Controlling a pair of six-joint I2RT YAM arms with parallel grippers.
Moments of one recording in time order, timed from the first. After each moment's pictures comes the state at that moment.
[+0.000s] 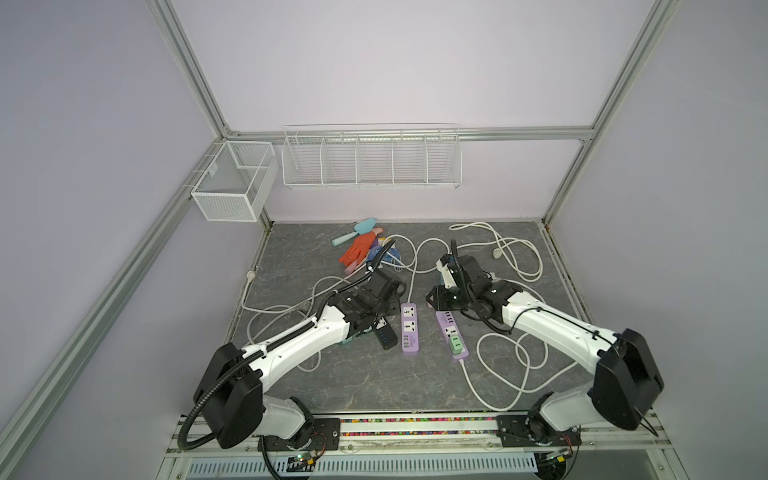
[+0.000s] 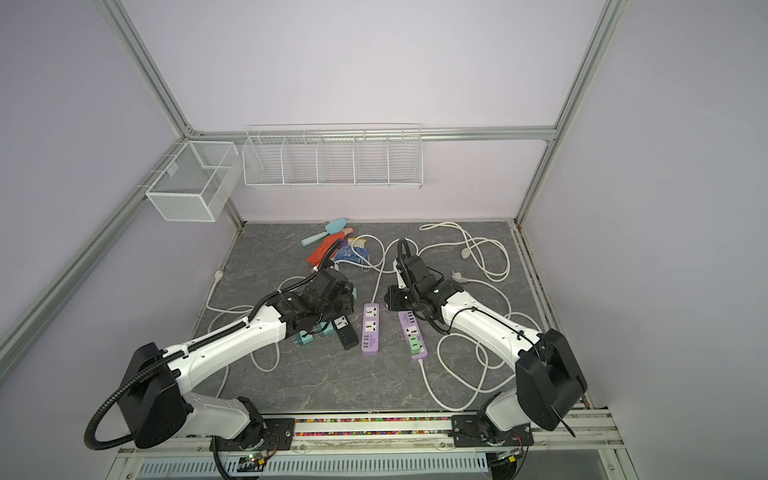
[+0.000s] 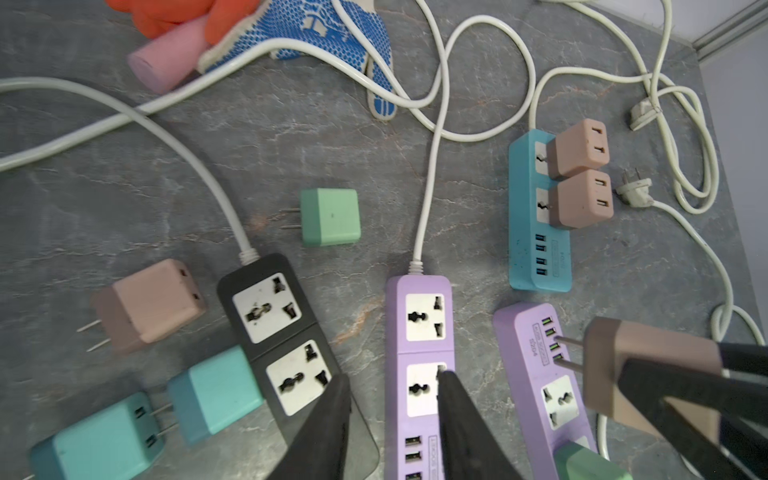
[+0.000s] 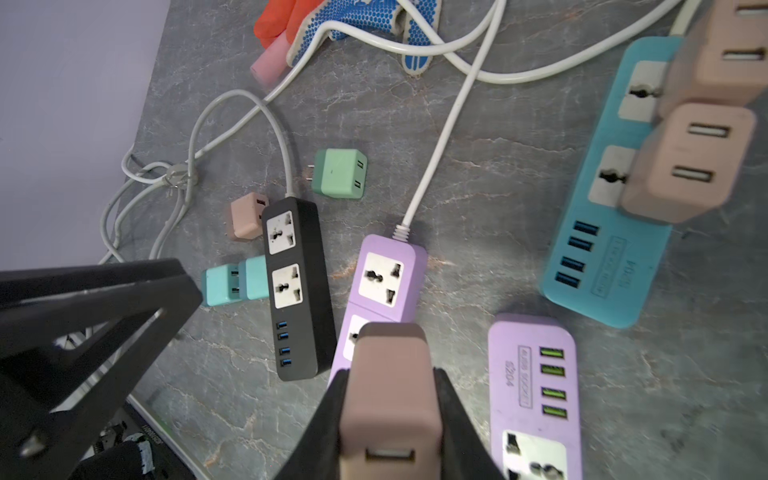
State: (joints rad) left arm -0.82 1.36 1.00 -0.49 -0.28 -0.76; right arm 0.67 1.51 1.09 -0.41 -0.14 0.55
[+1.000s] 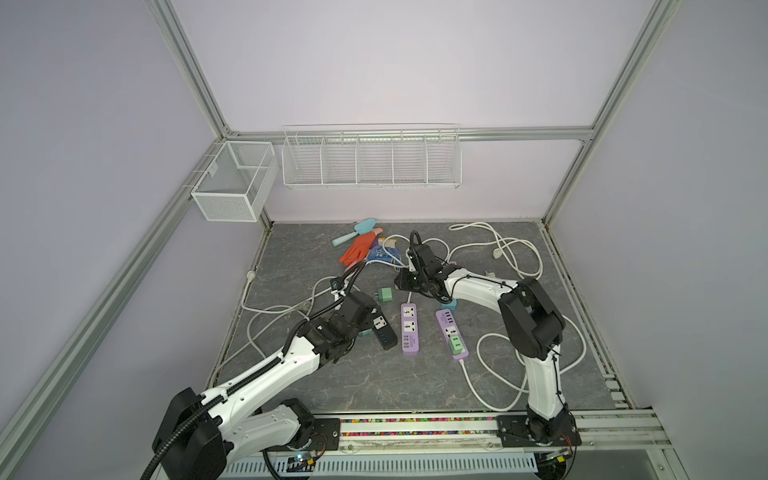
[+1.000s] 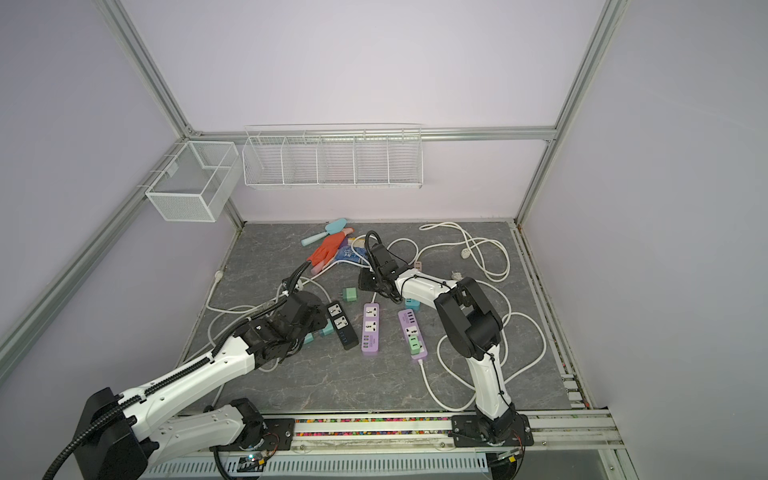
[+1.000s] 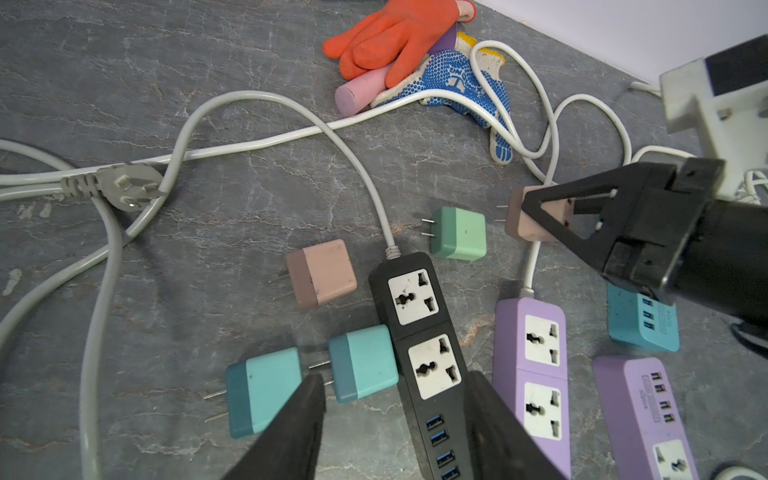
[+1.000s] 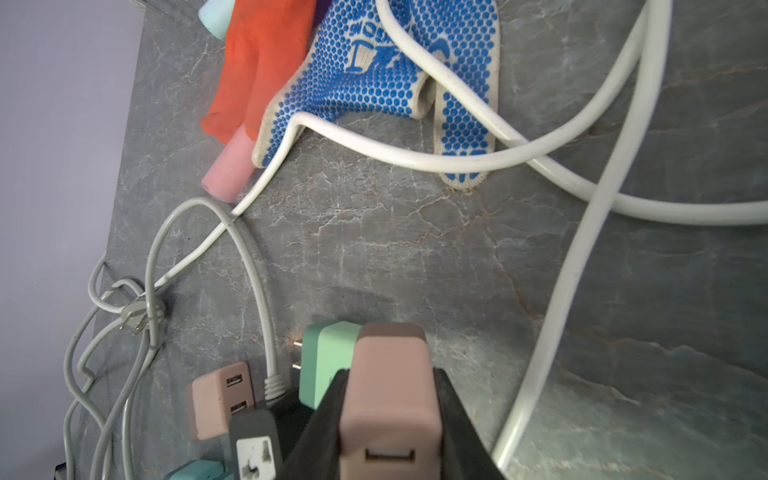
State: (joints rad) left arm -0.77 1.10 0.73 -0.47 -0.46 -0.85; right arm 0.68 2.10 1.47 -0.19 -0.13 0.68
